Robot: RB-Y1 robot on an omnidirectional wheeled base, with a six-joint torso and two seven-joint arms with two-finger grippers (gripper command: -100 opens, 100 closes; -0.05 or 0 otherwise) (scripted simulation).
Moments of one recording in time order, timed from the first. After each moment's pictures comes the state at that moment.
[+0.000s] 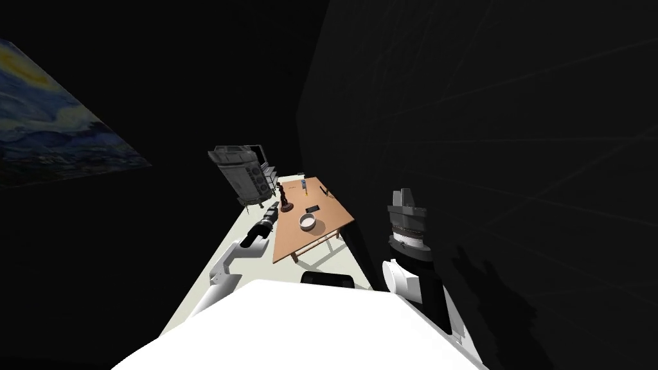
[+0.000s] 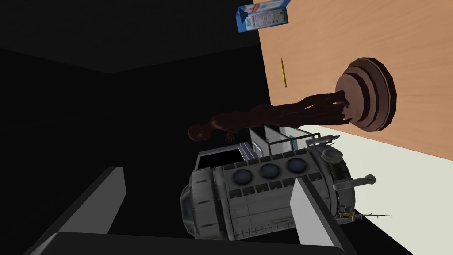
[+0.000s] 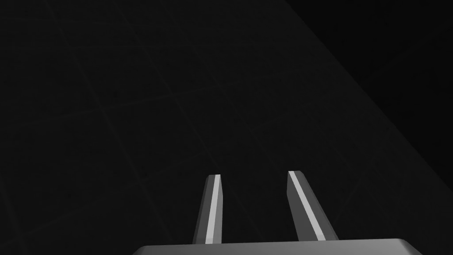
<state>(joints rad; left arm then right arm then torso) 0.23 0.30 0.17 -1.87 -0.04 0.25 0.13 0.48 -0.01 0.03 -2.40 0.03 -0.47 0.08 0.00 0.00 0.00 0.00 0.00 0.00</state>
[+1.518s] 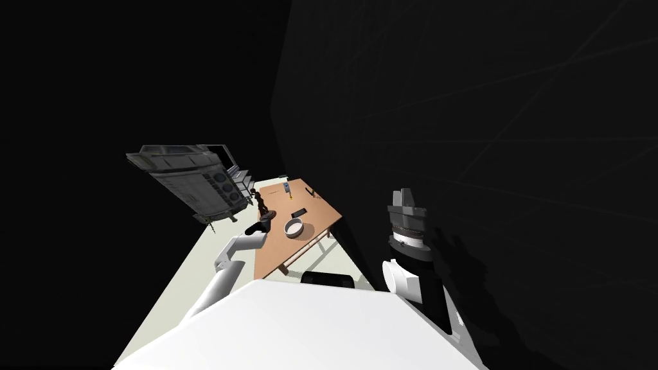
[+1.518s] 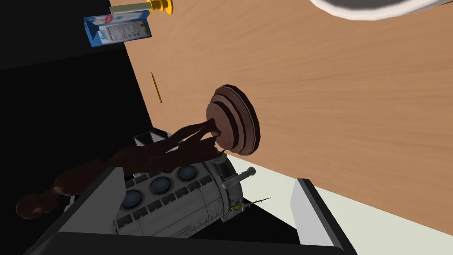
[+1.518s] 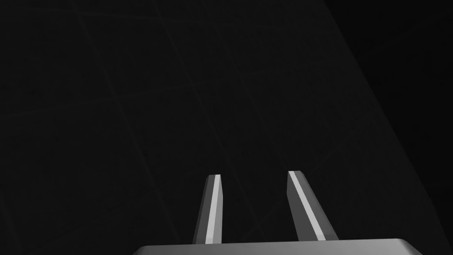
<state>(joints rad) 0.10 0.31 0.27 -1.65 0.00 0.69 0.19 0.48 -0.01 0.03 -2.40 0.03 -0.47 0.08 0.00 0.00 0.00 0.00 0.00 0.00</state>
